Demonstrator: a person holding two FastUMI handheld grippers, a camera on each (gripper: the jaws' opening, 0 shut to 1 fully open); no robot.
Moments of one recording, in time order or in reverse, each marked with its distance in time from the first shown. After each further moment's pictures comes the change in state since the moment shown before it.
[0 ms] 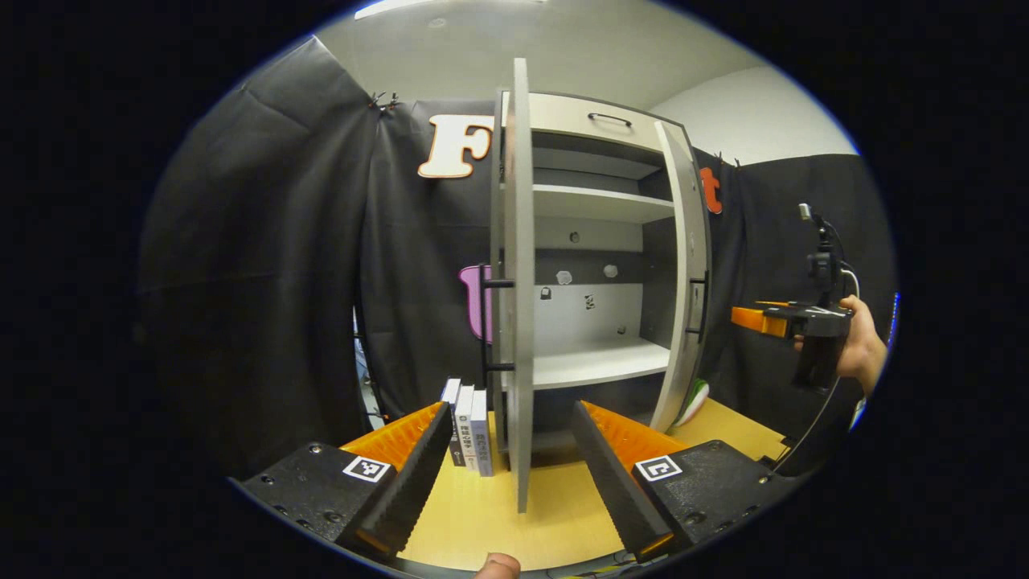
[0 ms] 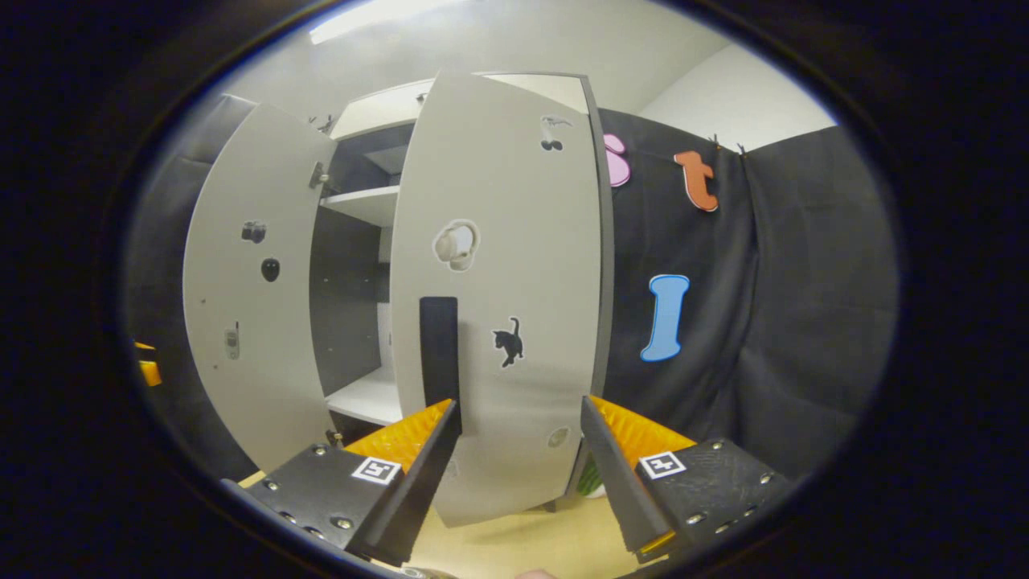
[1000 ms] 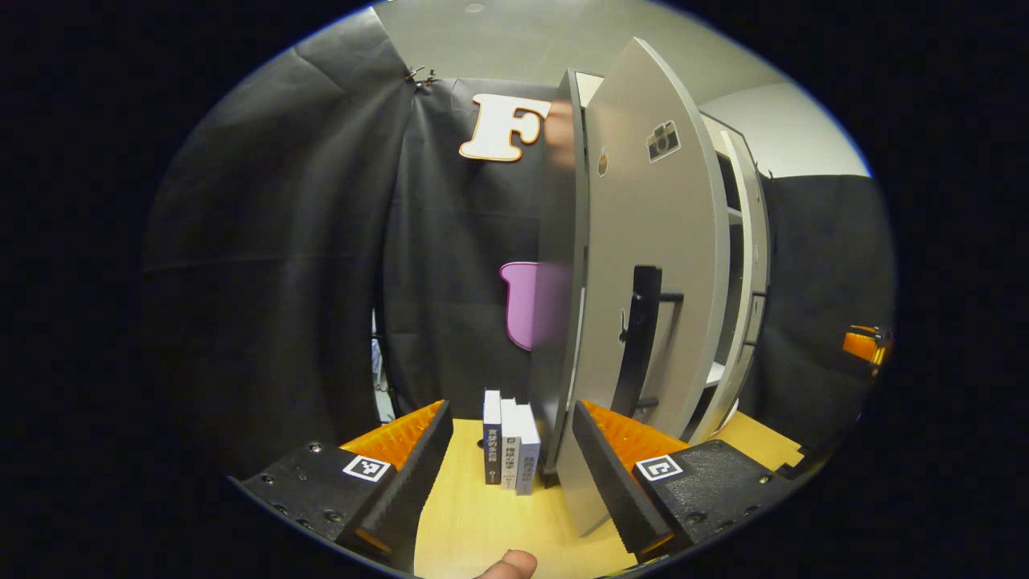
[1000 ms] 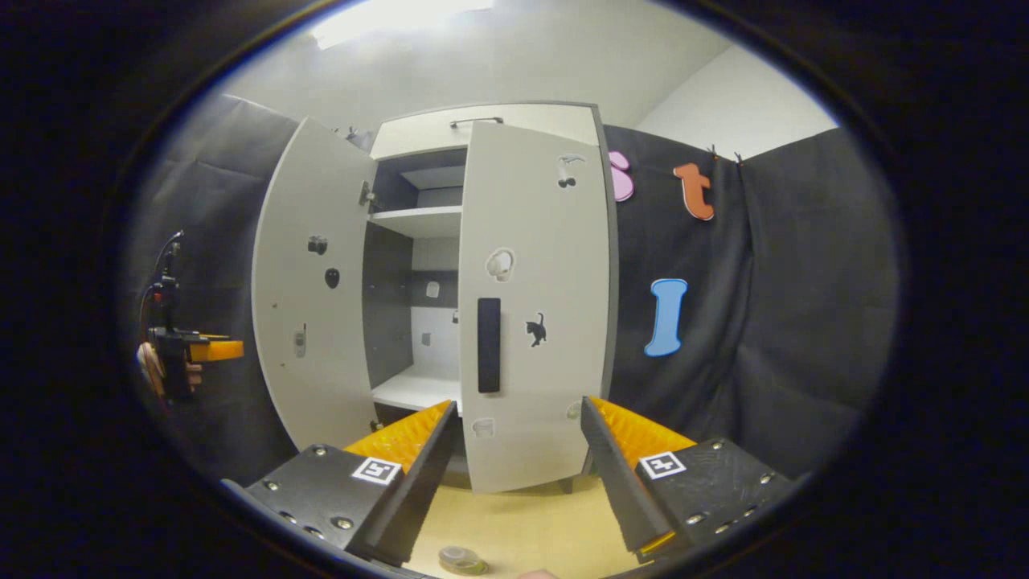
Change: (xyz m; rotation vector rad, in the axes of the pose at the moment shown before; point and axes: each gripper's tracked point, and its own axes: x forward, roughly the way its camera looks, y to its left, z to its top) left arm 0.095 0.100 0.021 -0.060 -0.013 -0.007; right arm -0.109 0.021 0.005 0.014 -0.001 0.027
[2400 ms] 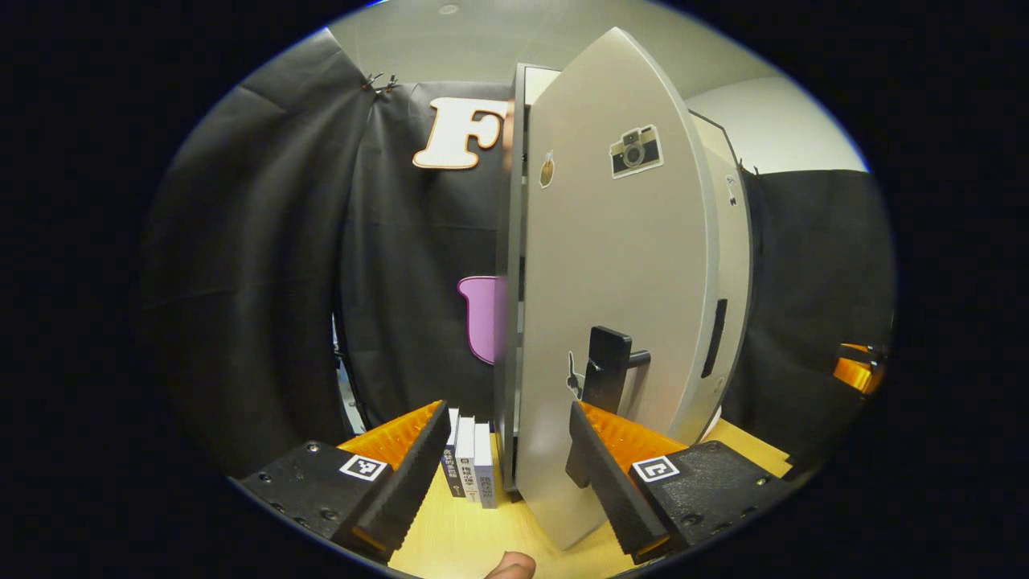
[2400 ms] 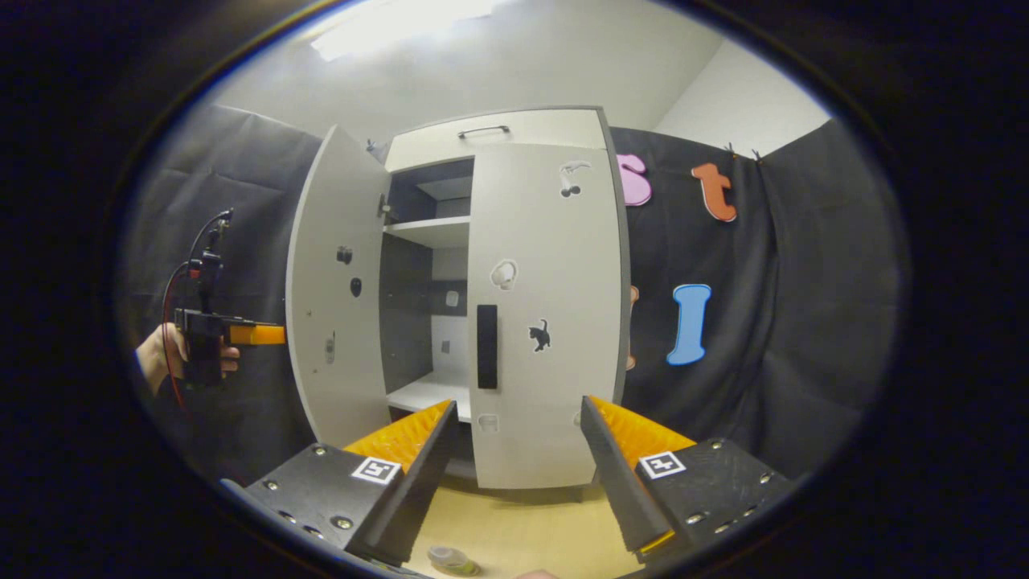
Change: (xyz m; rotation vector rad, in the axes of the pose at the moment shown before) left arm 0.031 -0.085 0.029 0.027 0.009 -0.056; right arm 0.016 -0.020 0.011 0.014 -0.027 0.141
